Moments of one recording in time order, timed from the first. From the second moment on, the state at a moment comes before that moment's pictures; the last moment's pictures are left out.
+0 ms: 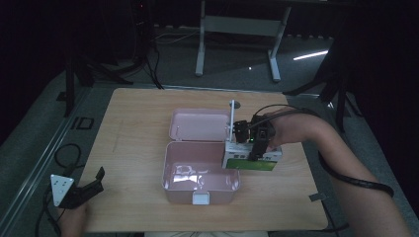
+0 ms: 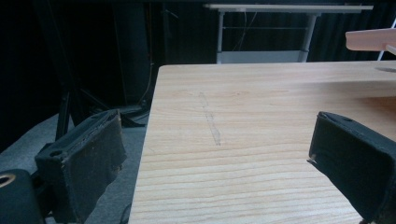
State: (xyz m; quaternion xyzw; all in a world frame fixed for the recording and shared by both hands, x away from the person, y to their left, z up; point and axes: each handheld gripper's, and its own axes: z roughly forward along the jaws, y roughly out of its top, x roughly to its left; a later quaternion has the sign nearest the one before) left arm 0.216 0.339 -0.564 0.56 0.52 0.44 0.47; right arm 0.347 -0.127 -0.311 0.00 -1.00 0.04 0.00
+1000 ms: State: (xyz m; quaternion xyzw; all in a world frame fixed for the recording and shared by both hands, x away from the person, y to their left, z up) left arm 0.216 0.340 -0.564 0.56 0.52 0.44 0.47; right arm 0.332 -0.049 -0.325 0.05 -1.00 0.03 0.01
